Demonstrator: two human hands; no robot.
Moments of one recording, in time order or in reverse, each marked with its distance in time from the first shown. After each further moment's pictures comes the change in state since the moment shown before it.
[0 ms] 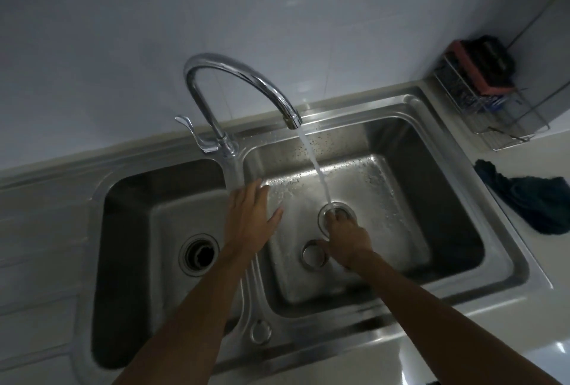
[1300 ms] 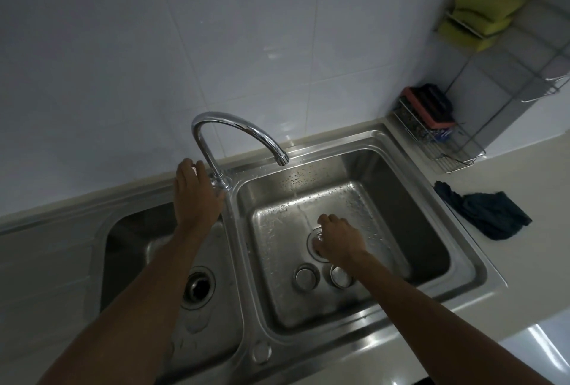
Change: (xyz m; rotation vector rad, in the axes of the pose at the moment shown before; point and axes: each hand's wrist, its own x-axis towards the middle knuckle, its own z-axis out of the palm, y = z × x) left_hand 0.062 -0.051 -0.104 0.087 0.147 -0.180; right_hand -0.028 -0.017 -0.075 -0.016 0.175 -0.016
